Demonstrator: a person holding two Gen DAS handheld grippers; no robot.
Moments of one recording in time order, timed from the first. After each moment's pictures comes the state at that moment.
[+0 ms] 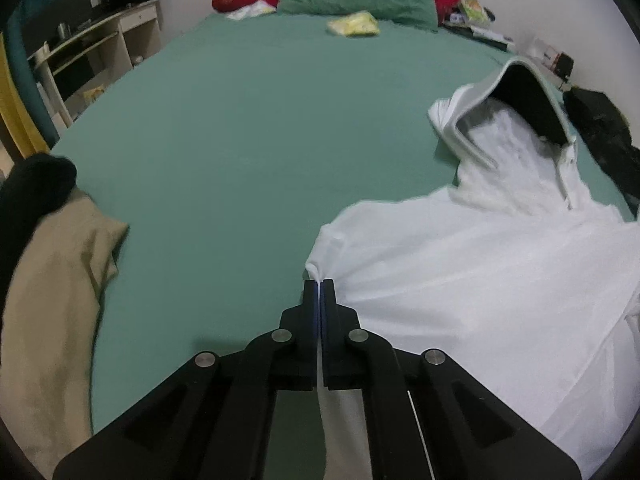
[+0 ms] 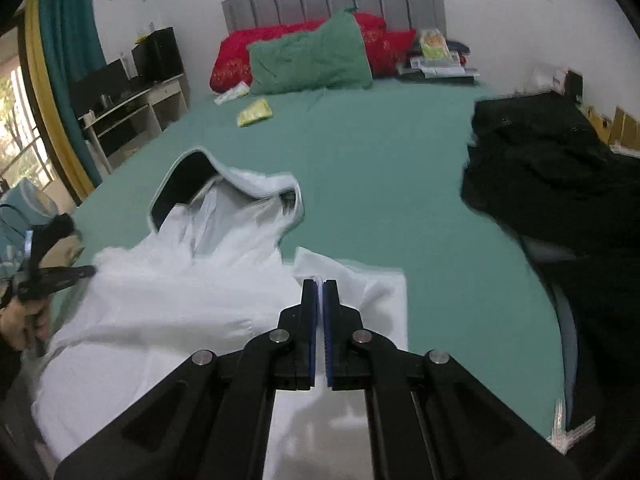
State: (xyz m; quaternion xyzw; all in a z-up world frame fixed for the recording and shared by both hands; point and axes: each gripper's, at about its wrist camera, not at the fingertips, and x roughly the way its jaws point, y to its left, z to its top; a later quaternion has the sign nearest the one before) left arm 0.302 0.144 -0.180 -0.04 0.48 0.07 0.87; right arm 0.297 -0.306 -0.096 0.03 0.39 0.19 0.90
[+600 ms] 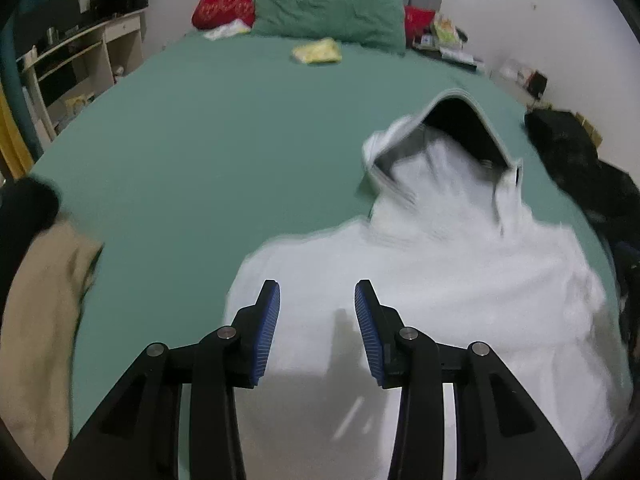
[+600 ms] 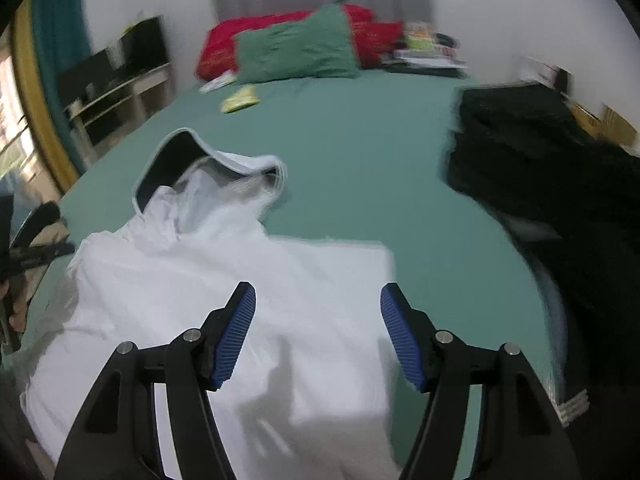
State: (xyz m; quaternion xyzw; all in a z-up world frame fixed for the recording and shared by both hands) left arm 0.309 0.099 -0.136 -0.07 0.44 0.03 0.90; right arm 0.316 -0.280 -0.103 0.00 0.39 0.18 0.90
